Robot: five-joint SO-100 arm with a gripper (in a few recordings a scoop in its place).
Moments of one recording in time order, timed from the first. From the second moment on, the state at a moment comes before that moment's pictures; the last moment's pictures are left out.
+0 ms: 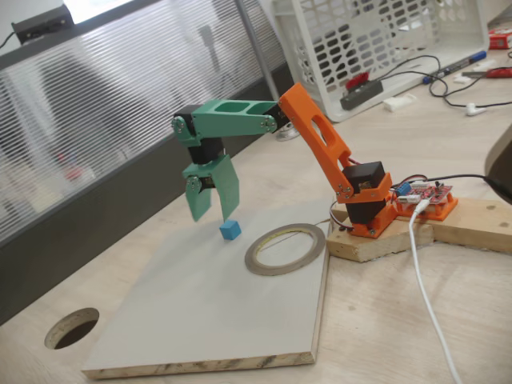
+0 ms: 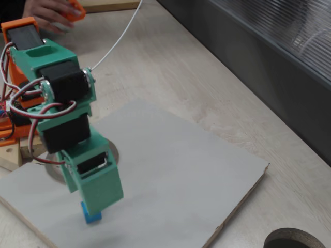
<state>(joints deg) 23.5 67.3 60.6 95.4 94.2</state>
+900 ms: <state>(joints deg) 23.8 65.6 60.6 95.4 94.6</state>
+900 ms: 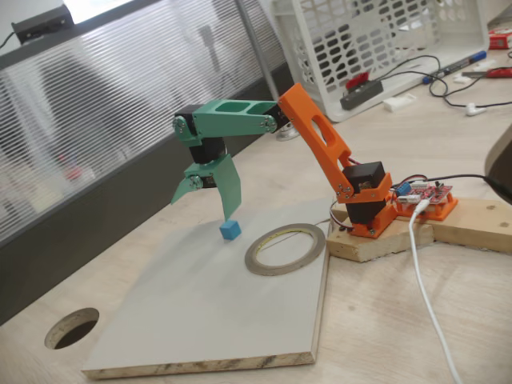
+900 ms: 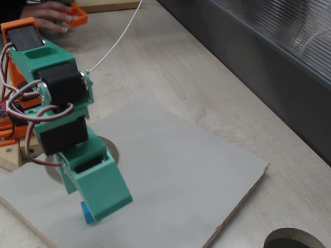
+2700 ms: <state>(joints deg) 24.0 56.5 59.9 94.8 94.5</state>
